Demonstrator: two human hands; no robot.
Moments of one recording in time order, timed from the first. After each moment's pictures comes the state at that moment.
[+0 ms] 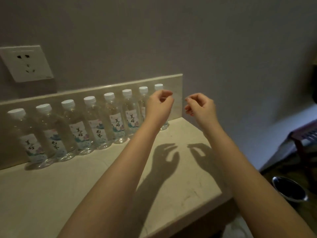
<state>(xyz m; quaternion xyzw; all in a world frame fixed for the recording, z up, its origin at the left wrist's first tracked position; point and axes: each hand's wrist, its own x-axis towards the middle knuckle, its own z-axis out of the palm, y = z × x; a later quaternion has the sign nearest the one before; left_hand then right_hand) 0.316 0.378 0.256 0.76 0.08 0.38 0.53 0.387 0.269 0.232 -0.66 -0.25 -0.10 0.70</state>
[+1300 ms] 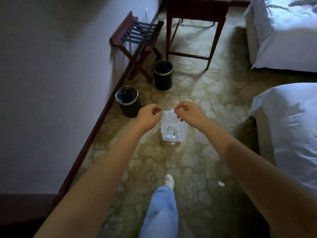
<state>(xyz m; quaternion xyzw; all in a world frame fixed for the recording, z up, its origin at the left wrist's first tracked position) 0.483 -0.369 -0.067 0.88 -0.16 -0.17 0.41 0.417 -0.537 -0.060 -0.85 0.19 0.04 0.49</state>
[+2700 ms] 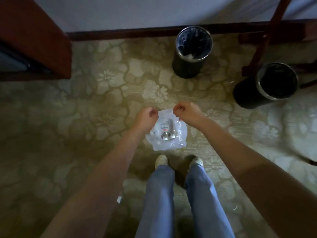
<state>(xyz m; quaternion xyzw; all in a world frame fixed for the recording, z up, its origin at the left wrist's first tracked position) 0.688 -0.619 -0.377 0.71 0.51 -0.06 0.49 0.836 -0.716 -0.355 -0.81 -0.28 0.47 0.21</state>
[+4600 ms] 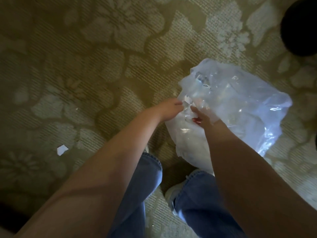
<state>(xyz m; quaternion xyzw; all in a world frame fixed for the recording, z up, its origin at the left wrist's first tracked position) 0.575 -0.694 -0.758 0.50 0.54 -0.09 0.67 0.725 -0.730 -0.801 -0.78 -0.02 0.61 0.15</state>
